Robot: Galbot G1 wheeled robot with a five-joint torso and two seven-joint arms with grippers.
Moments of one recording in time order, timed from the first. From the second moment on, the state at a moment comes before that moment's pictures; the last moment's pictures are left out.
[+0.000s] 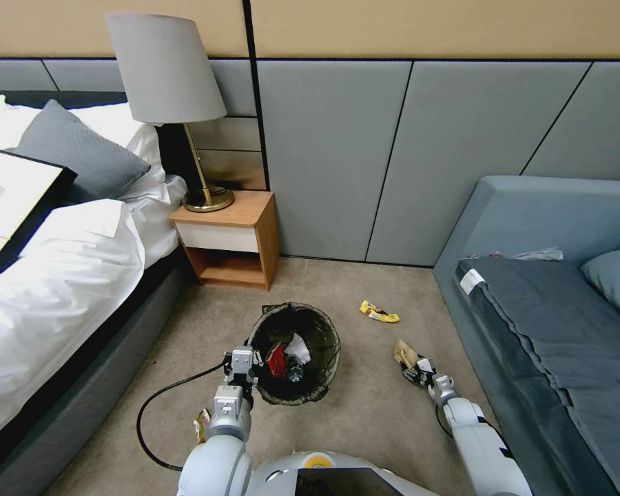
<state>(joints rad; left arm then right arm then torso) 1.75 -1.49 -0.32 -2.33 0.13 0.34 -0.19 -1.09 1.23 0.69 0.89 -0.14 0.24 -0.35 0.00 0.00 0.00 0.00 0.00</state>
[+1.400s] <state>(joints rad) 1.75 -1.48 -0.31 -2.31 0.13 0.34 -0.19 -1.40 1.24 0.59 1.86 0.22 0.35 -0.46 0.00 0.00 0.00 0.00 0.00</state>
